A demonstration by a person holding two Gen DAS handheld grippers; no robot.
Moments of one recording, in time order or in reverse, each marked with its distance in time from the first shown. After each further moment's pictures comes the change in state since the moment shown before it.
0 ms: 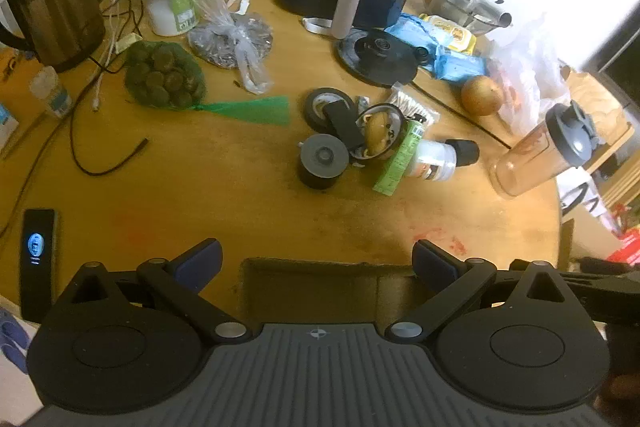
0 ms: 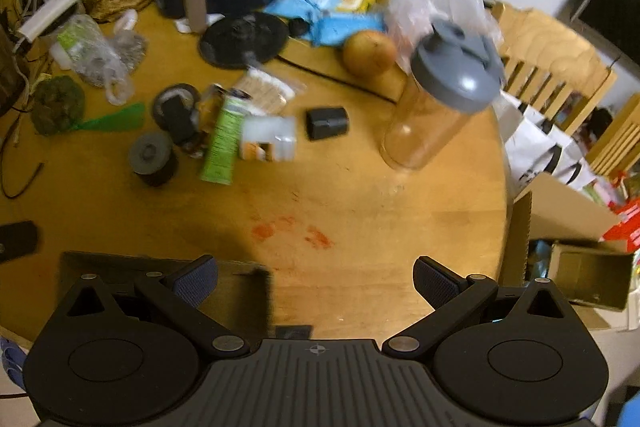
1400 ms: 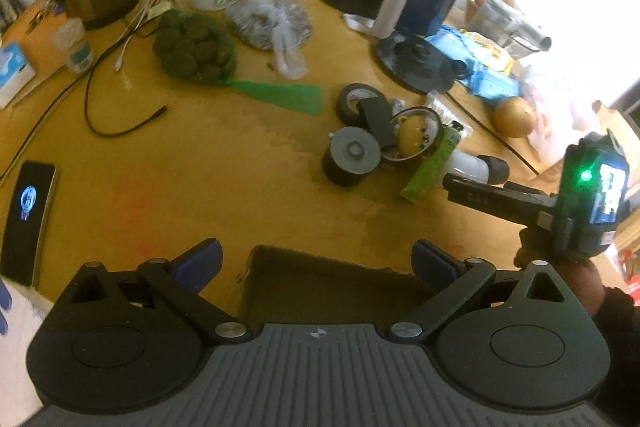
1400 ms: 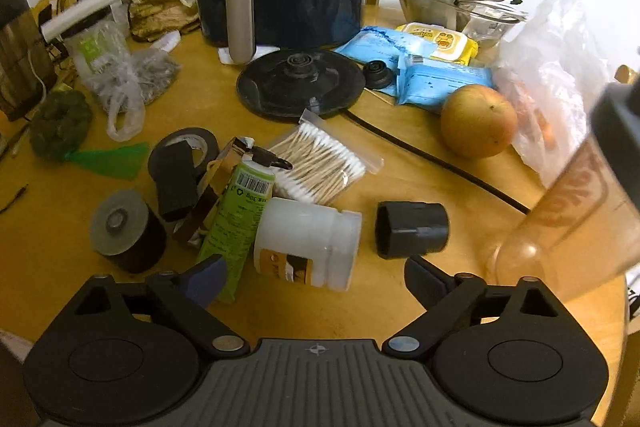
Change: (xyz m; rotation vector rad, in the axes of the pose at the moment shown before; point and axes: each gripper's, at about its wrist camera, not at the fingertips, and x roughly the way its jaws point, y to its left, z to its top) left arm 0.020 0.018 -0.019 -0.241 -0.046 0.108; right arm 0.146 0.027 0.055 -0.151 -0.224 0.186
